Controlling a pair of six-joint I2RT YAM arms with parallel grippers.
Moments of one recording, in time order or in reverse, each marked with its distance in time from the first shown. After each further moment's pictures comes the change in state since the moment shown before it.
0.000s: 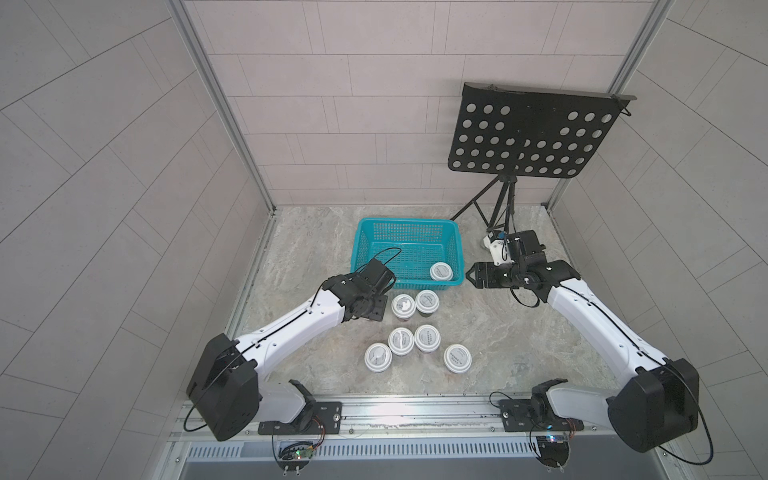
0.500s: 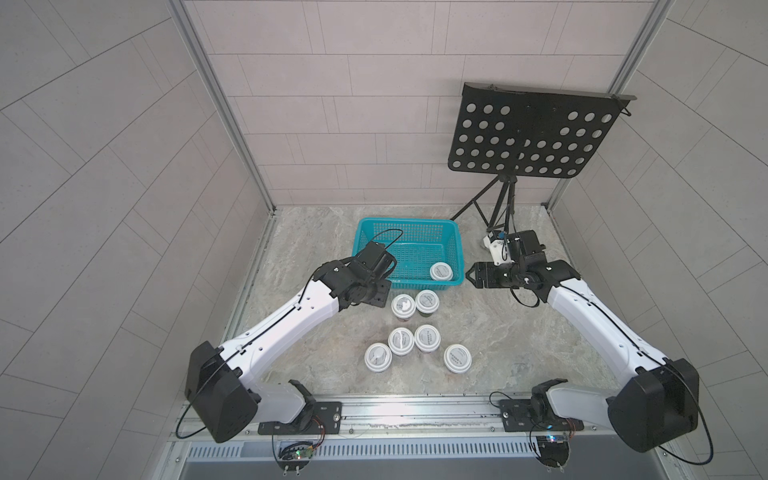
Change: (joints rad) left arm 0.000 -0.008 0.215 -0.113 0.011 0.056; right arm 0.000 0.000 0.000 0.002 -0.002 0.000
